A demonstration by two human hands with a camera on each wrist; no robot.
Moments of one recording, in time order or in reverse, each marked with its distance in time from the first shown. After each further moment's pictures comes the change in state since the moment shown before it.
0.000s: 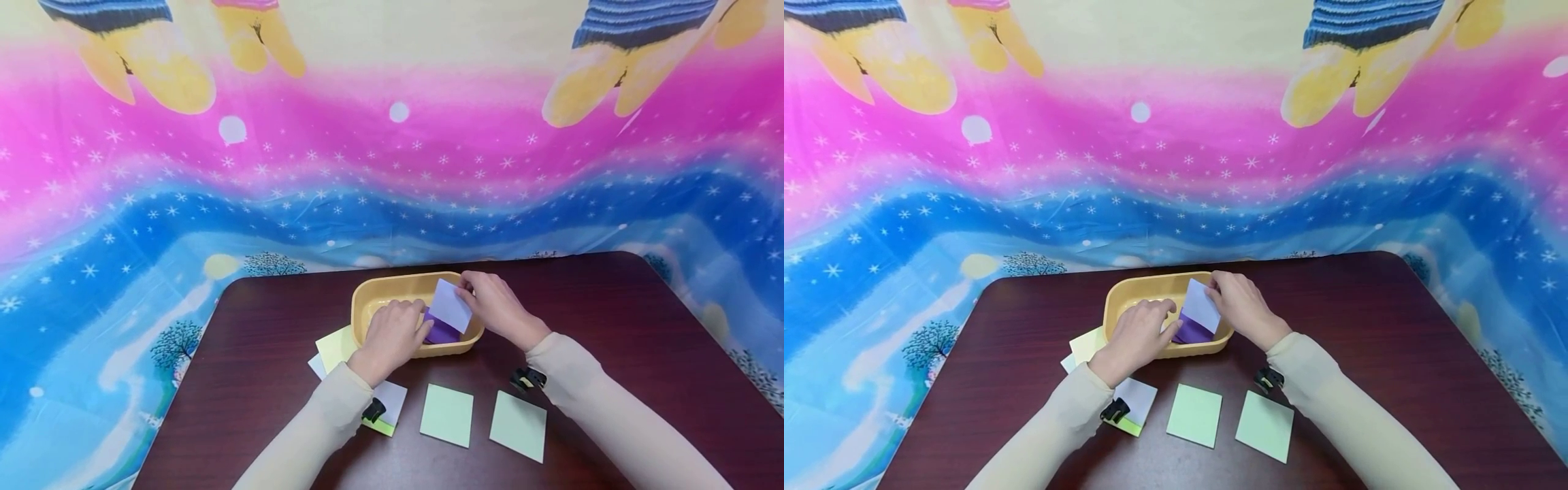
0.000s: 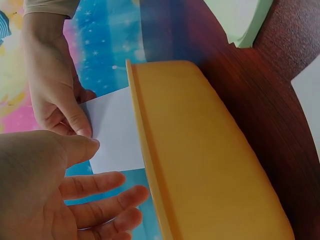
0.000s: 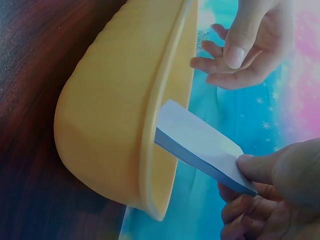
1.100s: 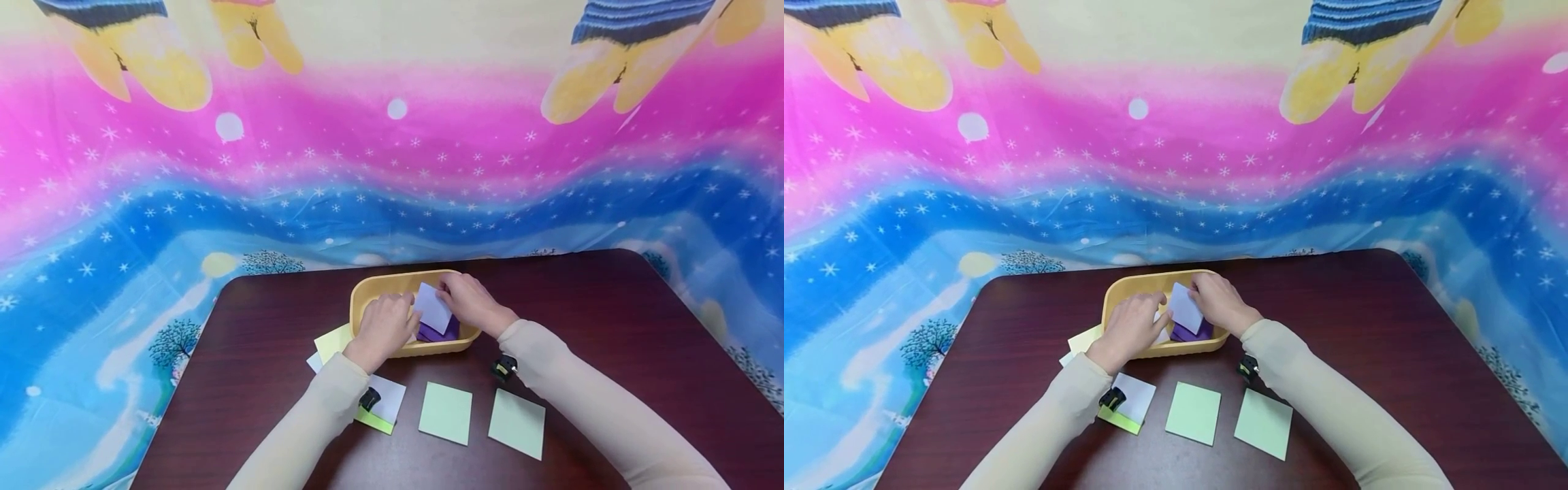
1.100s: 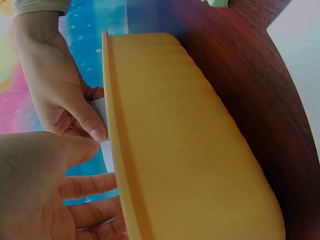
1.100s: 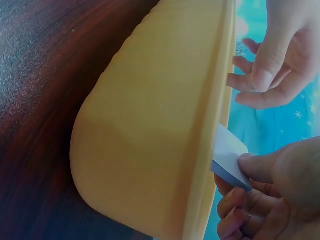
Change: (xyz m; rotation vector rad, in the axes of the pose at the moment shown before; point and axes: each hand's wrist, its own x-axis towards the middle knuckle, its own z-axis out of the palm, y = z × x) left_hand 0.010 -0.020 0.011 0.009 0.015 -0.036; right_hand 0.026 -0.004 0.032 -0.024 -0.102 -0.026
